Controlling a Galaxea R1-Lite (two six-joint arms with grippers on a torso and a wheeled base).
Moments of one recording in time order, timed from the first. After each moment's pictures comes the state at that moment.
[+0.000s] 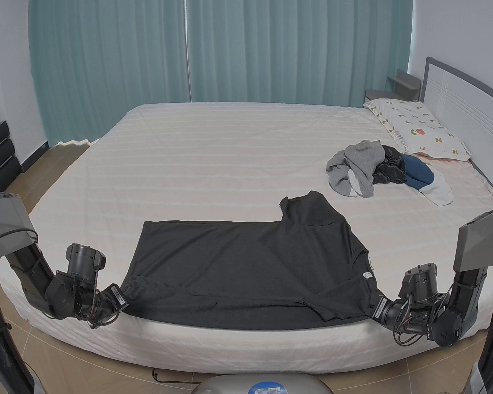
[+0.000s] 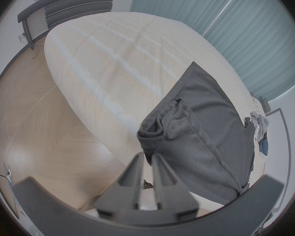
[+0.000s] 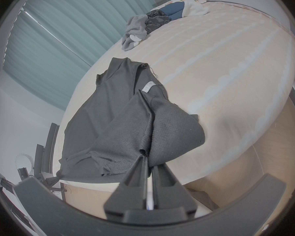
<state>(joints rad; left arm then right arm) -0.08 2.05 -0.47 -0.56 0.04 -0.78 0.29 2.21 -0.22 -1.21 0.00 0.78</state>
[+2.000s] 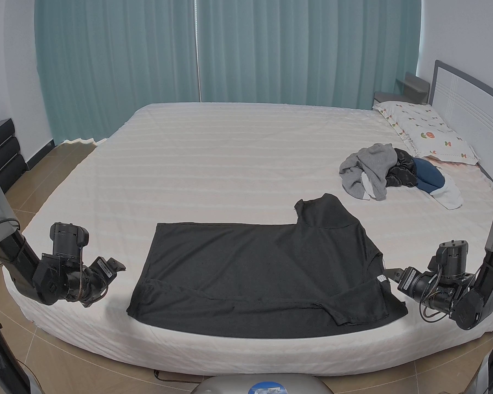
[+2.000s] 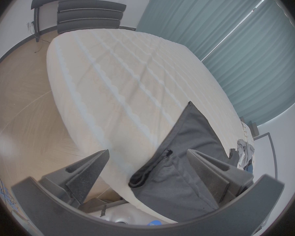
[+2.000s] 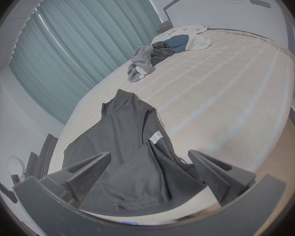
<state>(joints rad) -0.01 1.97 -0.54 -0.59 0.02 -0.84 0.10 2.05 -0.24 -1.20 -0.03 0.63</state>
